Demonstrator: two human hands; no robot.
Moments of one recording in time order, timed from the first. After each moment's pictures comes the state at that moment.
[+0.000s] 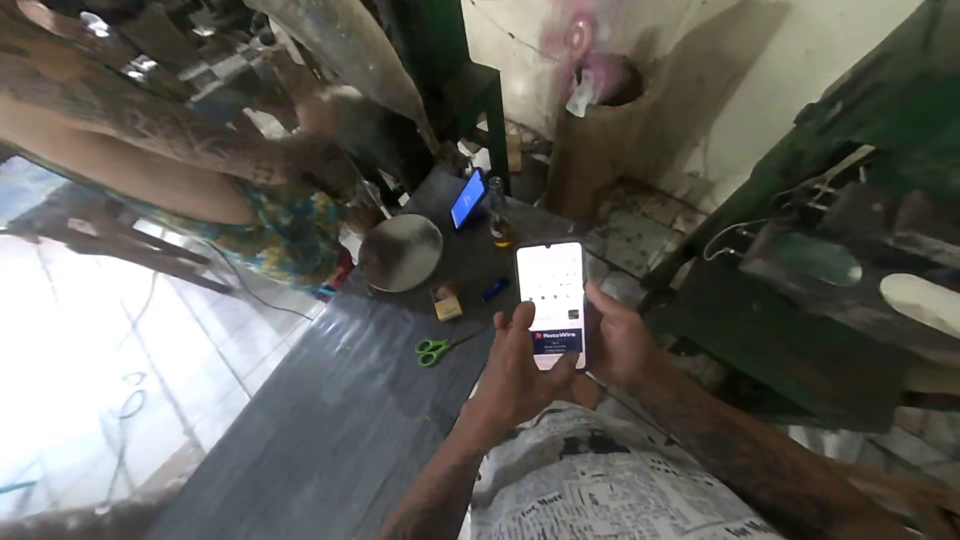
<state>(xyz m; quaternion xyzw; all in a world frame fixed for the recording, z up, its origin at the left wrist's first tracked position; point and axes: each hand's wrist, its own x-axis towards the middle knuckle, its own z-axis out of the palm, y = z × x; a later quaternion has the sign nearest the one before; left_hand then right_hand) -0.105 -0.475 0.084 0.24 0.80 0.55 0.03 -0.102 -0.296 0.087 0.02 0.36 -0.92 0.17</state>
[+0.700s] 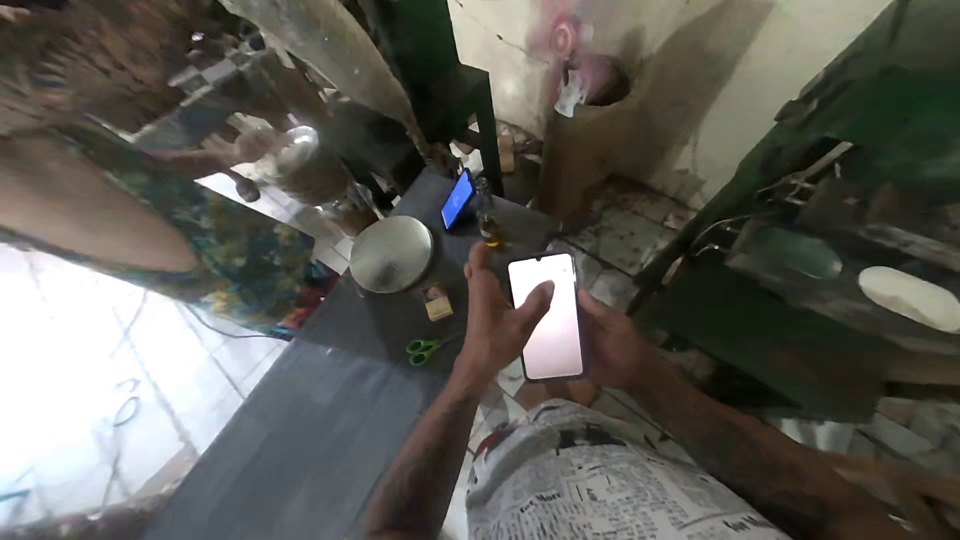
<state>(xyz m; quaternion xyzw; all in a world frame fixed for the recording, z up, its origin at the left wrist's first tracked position) -0.141 -0.452 0.111 0.13 0.71 0.69 0.01 -0.089 -0.274 0.078 -0.01 0.36 -0.91 0.20</state>
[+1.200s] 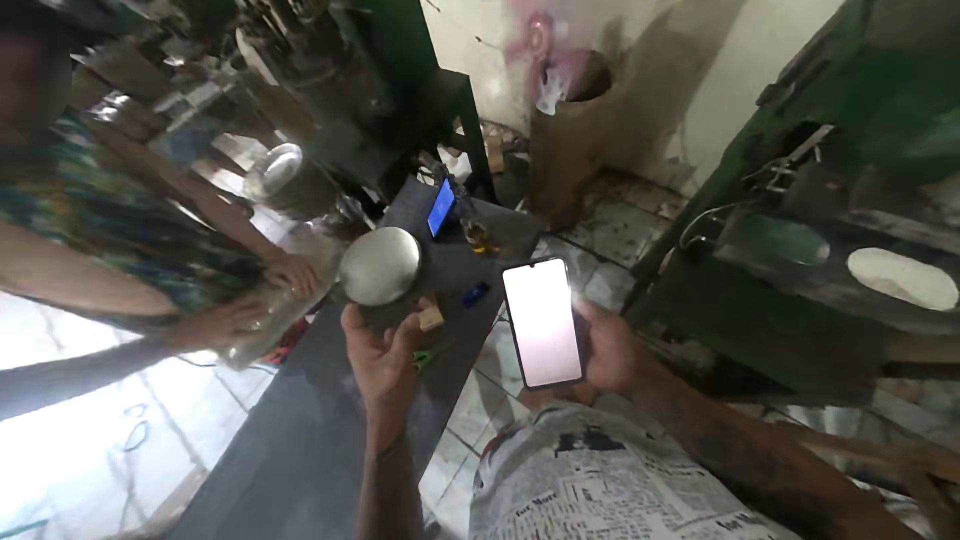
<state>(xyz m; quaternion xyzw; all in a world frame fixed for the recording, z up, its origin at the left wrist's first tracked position) -0.137 -0.531 0.098 0.03 0.71 0.69 -0.13 -0.086 -0.261 0.082 0.09 0.36 -0.91 0.18</state>
